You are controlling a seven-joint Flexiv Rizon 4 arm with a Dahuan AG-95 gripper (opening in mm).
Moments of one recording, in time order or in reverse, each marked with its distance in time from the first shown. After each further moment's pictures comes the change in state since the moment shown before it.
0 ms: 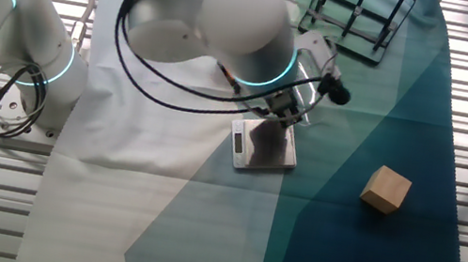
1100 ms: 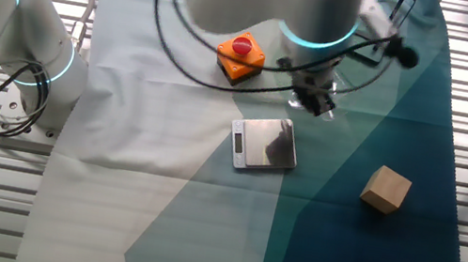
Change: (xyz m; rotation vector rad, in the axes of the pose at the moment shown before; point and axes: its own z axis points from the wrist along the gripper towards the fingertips) arm -0.040 -0.014 -0.033 0.053 0.168 -0.078
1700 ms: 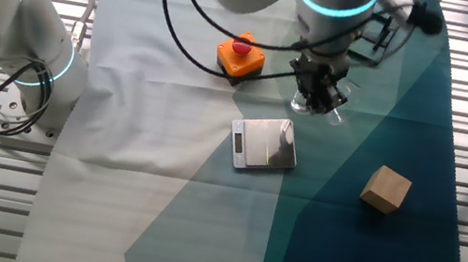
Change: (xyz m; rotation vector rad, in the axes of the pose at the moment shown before) arm 0.002 -0.015 -0.015 0.135 0.097 -0.102
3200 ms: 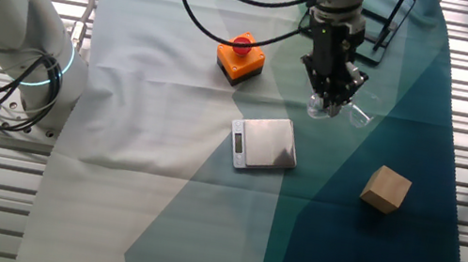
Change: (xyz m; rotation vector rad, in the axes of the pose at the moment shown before) arm -0.016 -0.029 -0.024 0.315 0.141 -0.125
